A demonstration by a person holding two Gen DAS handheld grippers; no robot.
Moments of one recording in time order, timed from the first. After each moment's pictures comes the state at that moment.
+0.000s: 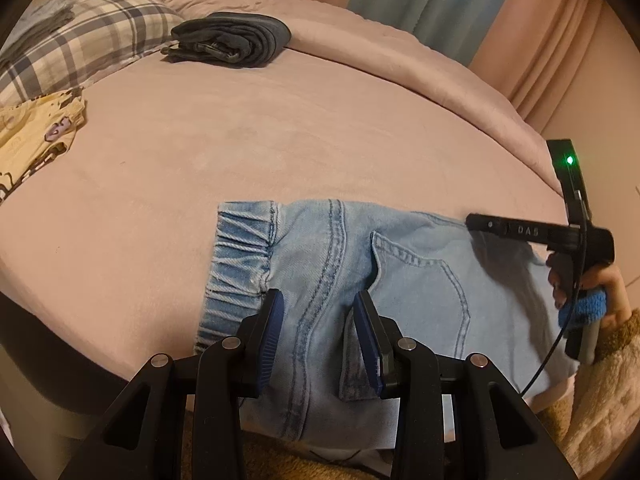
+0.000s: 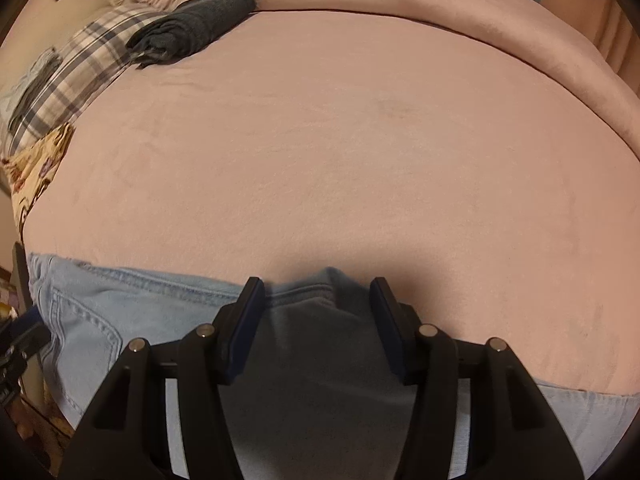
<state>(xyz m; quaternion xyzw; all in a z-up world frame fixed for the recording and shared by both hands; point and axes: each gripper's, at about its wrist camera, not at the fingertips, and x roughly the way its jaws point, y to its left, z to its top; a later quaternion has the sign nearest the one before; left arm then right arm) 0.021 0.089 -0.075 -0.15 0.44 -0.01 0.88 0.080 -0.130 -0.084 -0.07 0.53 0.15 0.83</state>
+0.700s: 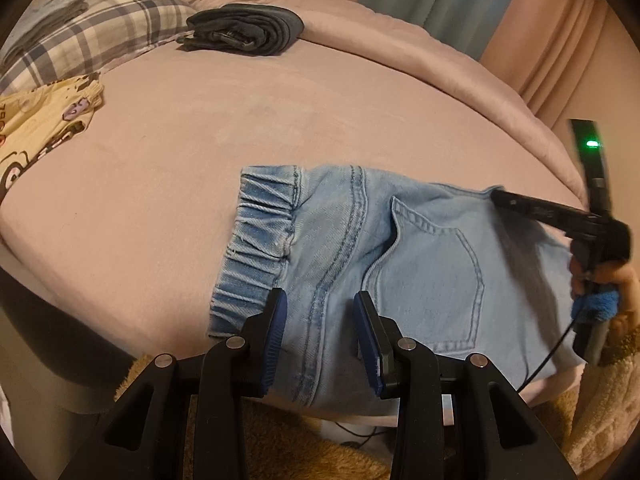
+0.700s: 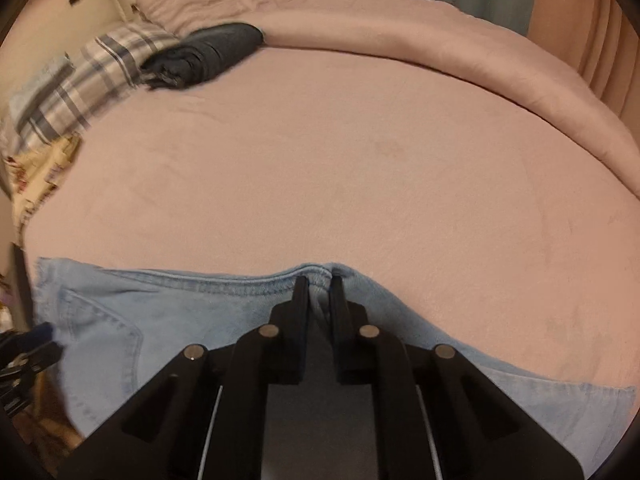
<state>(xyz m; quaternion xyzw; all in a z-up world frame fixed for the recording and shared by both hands) 0.004 0.090 -0.084 -0.15 0.46 0.01 0.88 0.050 -0.119 -0.069 -0.09 0.47 0.14 0.87</state>
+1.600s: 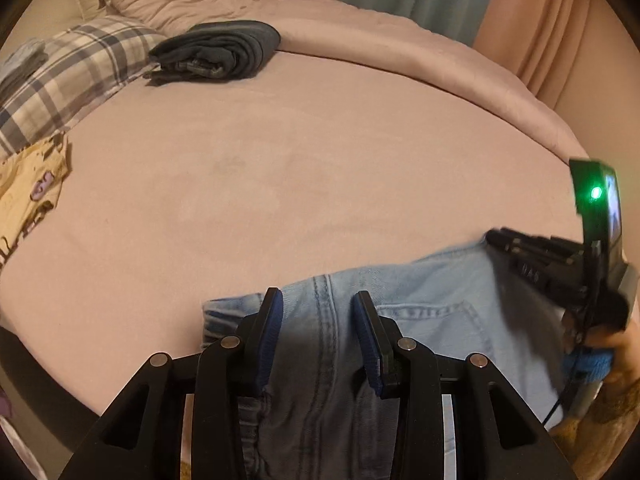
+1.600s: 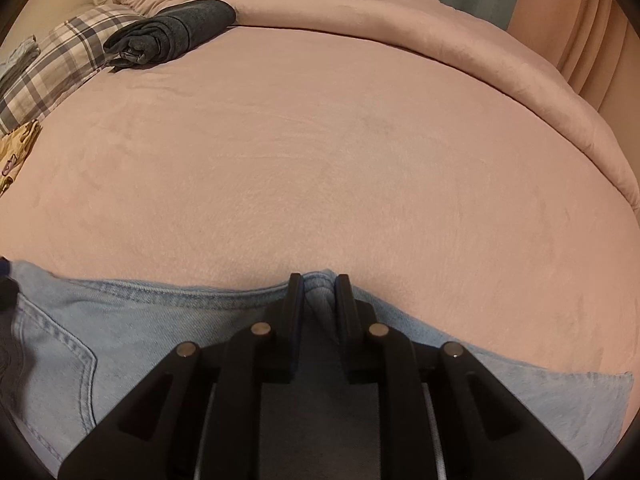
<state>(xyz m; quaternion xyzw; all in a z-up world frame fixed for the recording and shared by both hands) 0.070 0.080 -0.077 -0.09 0.46 0.01 0.88 0.060 -0.112 -0.093 -0.11 0.48 0.08 0.87</state>
